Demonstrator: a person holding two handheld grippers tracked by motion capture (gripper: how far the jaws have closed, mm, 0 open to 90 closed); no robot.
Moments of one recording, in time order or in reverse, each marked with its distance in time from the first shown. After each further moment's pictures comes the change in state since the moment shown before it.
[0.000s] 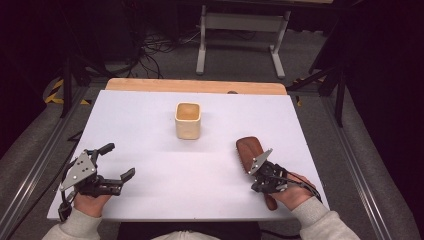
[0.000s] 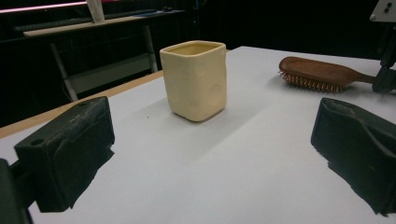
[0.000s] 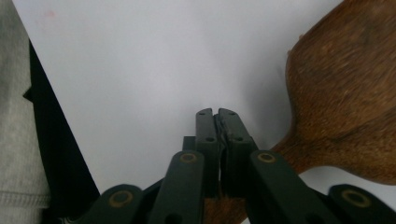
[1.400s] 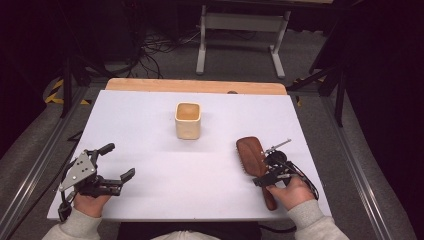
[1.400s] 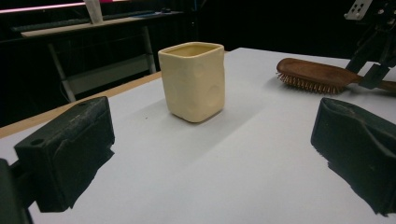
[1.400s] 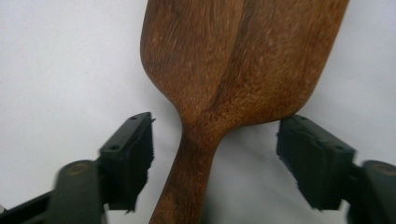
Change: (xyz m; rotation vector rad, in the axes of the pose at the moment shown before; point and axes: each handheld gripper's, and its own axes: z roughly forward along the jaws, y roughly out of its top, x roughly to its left) left arm 0.000 0.000 0.000 -0.010 -0.005 -0.004; right arm -0.024 -0.015 -0.001 -0.057 -0.123 0.588
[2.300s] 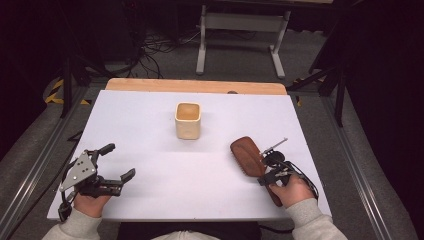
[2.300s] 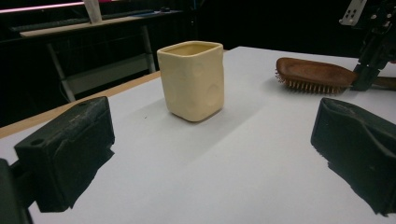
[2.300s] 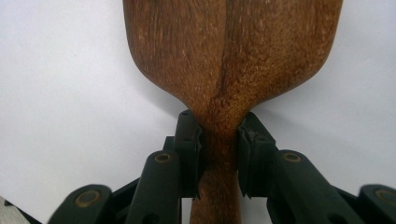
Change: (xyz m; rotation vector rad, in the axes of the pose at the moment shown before) left arm -0.001 0.000 0.000 0.010 -0.002 0.009; right arm -0.001 0.004 0.006 0.089 -0.003 0.004
